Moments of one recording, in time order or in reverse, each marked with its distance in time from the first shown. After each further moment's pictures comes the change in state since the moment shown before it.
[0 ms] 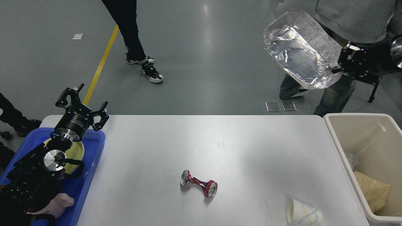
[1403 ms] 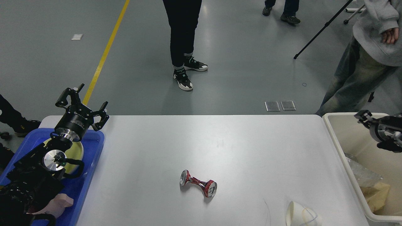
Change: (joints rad) left arm 0.000 0.000 0.000 0.000 0.000 0.000 0.000; right arm -0.324 0.157 -0.206 0.019 0.055 -0.567 -0.004
